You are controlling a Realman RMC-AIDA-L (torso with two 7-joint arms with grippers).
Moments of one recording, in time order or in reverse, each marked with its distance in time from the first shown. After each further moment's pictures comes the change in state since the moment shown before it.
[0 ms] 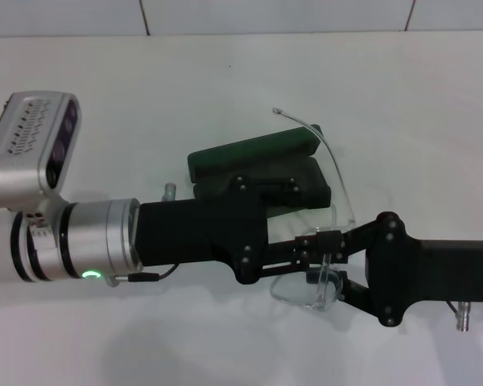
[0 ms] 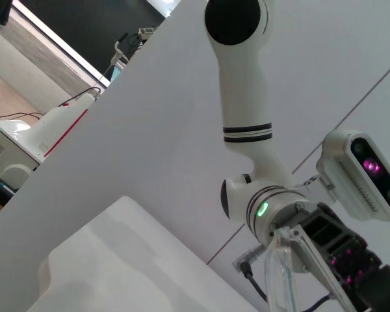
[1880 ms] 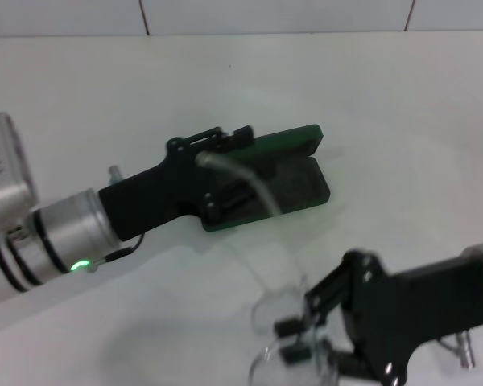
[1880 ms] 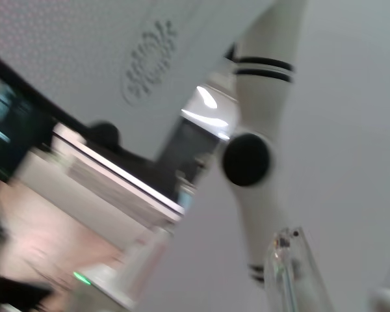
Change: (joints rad) left arm 0.114 -0.026 -0.095 -0.023 -0.140 -0.194 0.213; right arm 0.133 0.007 -0.114 0.028 0.017 -0.220 0.219
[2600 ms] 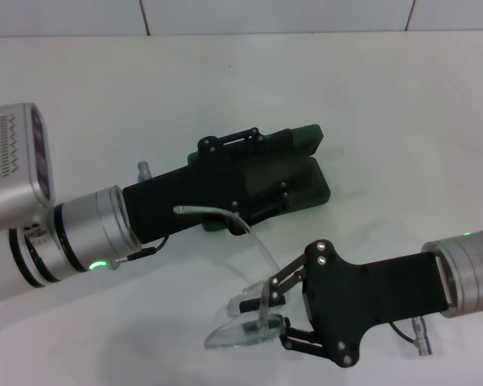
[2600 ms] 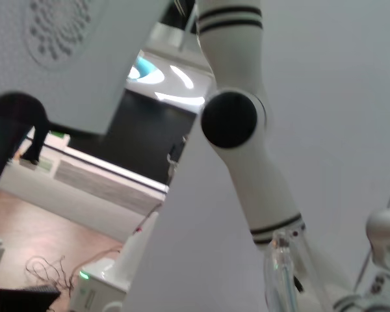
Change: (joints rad) left arm -0.077 -0.007 0.027 -0.064 0.002 0.094 0.029; right arm 0.048 0.001 -0.216 0.077 0.214 0.168 0.112
